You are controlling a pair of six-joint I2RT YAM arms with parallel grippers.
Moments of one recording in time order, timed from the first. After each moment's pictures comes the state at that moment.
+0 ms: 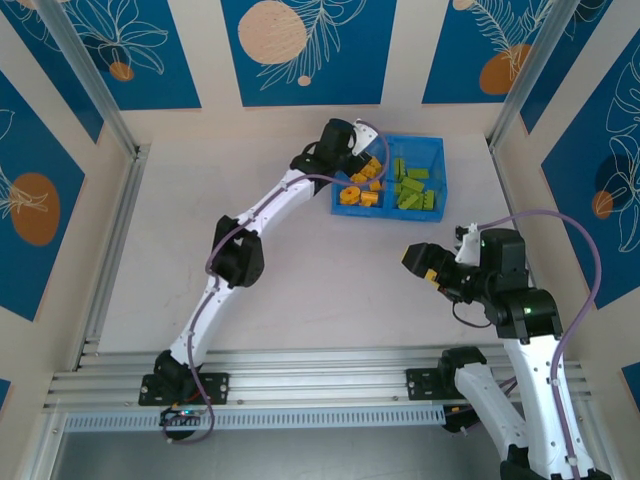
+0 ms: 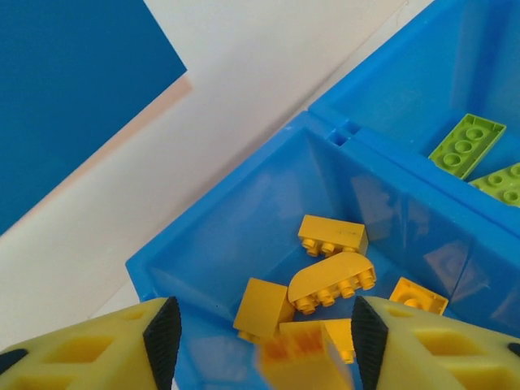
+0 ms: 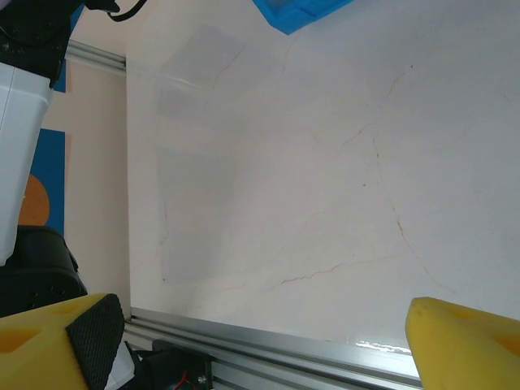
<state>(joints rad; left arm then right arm) -0.65 2.58 2.54 -0.41 -0.08 0.35 0.11 0.64 0.97 -1.07 -0.50 0.70</state>
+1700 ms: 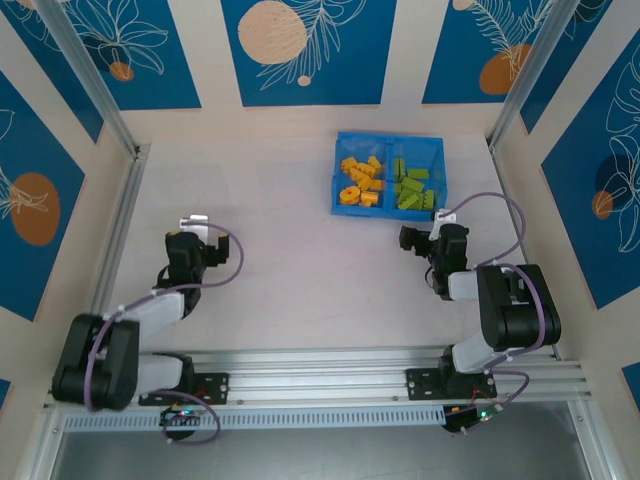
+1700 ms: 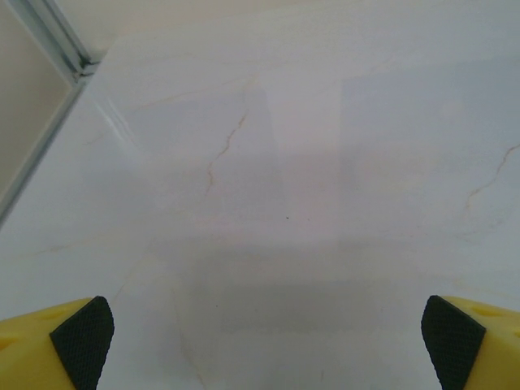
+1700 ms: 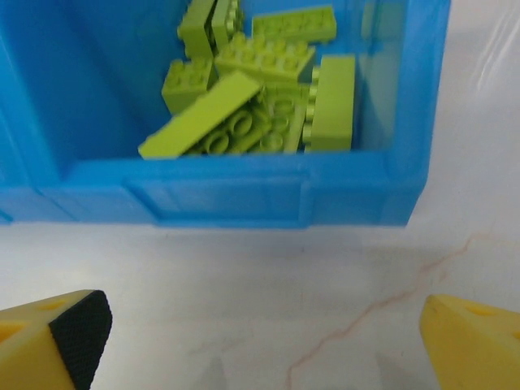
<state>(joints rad) -0.13 1.30 0.37 0.47 -0.22 0.06 0.02 1.53 0.39 0.68 -0.02 0.14</state>
